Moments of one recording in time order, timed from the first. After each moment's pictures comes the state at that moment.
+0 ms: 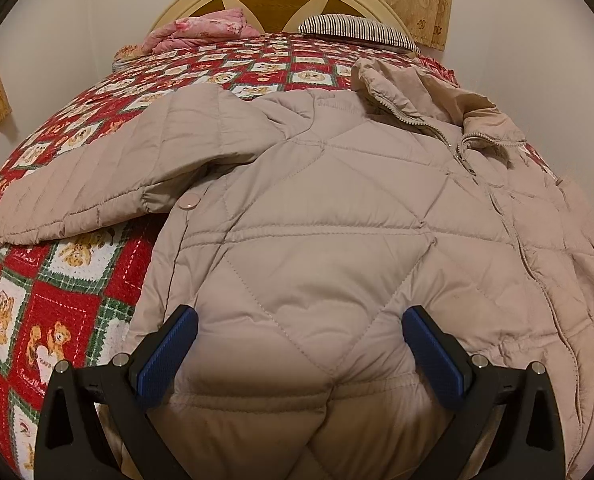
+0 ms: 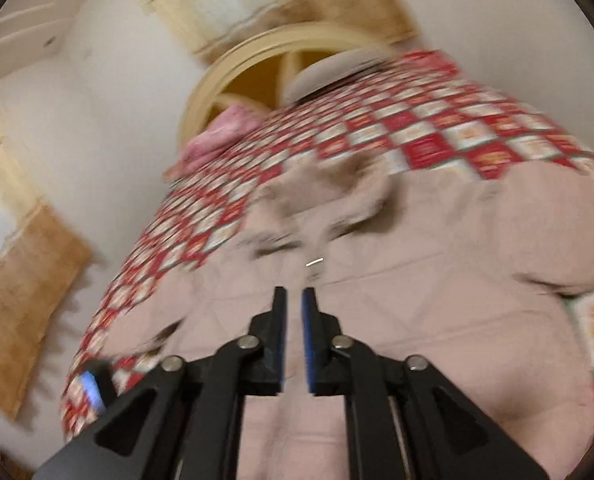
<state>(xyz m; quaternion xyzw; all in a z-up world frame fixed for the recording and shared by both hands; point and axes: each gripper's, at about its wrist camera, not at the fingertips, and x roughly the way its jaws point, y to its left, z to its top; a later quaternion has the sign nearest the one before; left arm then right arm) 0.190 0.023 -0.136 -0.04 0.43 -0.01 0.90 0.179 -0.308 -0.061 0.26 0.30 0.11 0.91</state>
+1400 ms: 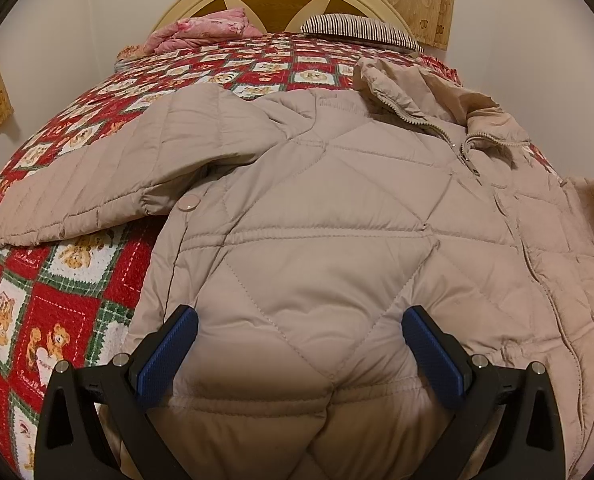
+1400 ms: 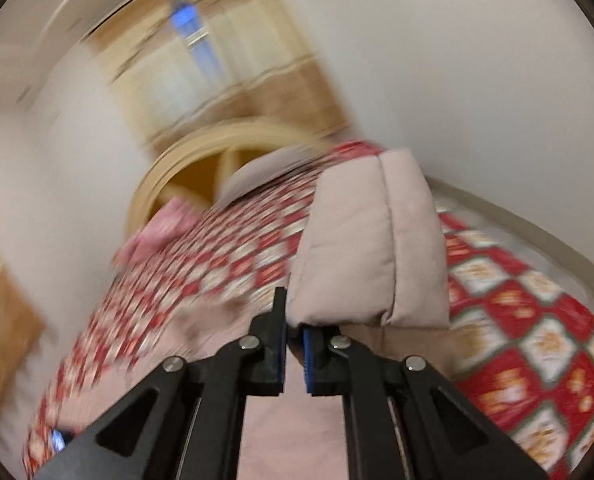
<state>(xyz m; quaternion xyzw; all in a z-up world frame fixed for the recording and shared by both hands) 0.193 0.022 -0.137 -0.03 0.43 -0.01 0.90 0.200 -0.357 0.007 0.19 0.23 0.09 0.95</state>
